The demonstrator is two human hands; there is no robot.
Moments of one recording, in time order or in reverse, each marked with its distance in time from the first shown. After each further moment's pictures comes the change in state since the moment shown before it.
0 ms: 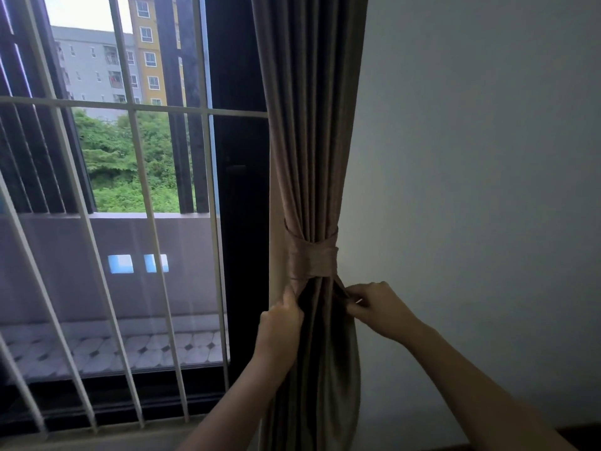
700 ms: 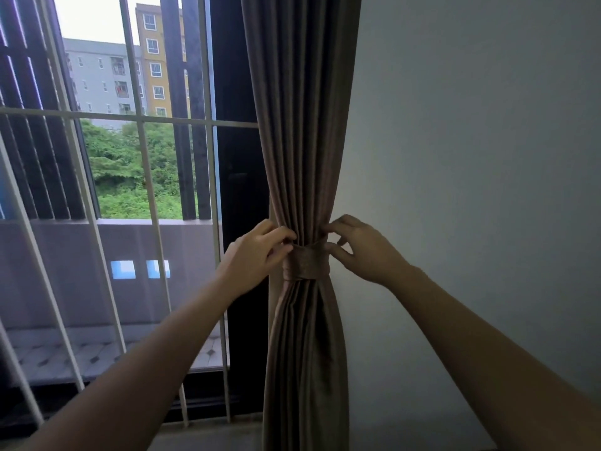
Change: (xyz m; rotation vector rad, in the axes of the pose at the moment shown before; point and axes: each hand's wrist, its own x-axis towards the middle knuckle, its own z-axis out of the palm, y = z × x) left_hand 0.066 -0.013 -0.100 -0.088 0.285 0.590; right_hand 0.046 -0.058 -0.060 -0.247 0.219 -0.270
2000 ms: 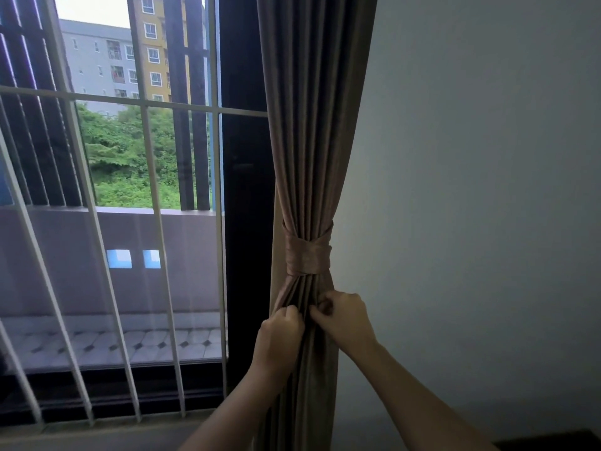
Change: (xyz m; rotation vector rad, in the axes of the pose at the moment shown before) left_hand -0.096 0.043 0.089 0.039 -0.145 -0.490; right_hand -0.063 -0.025 0.102 0.184 0.021 0.461
